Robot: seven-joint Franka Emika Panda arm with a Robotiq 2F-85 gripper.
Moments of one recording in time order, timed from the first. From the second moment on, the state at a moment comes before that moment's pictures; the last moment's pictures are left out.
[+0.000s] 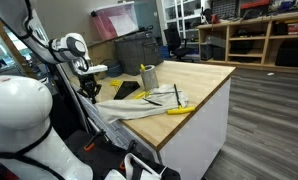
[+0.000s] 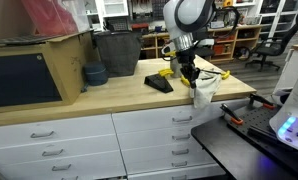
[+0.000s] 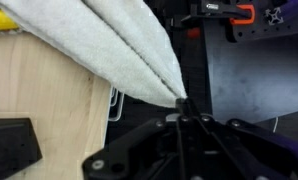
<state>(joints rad) 0.28 -0.01 0.28 -2.55 0.00 2.24 -0.88</state>
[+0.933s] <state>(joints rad) 0.14 -0.11 0.09 -2.60 -0.02 2.23 -0.95</state>
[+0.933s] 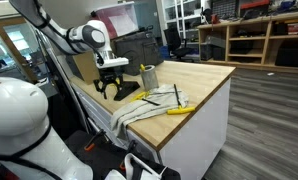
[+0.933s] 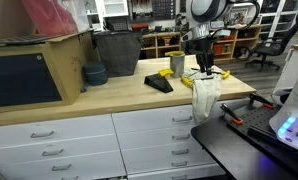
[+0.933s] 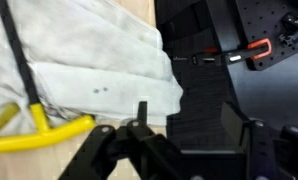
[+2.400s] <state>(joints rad) 0.06 0.25 -0.02 -2.28 -0.13 2.39 0.22</state>
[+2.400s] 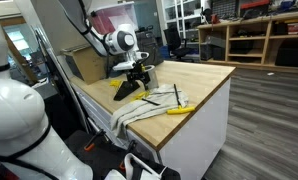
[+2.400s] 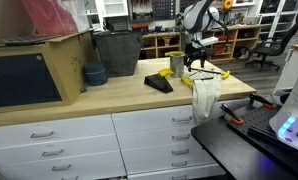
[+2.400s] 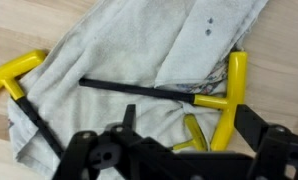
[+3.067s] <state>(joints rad) 0.16 0.27 -0.02 -2.23 -0.28 2.37 0.58</state>
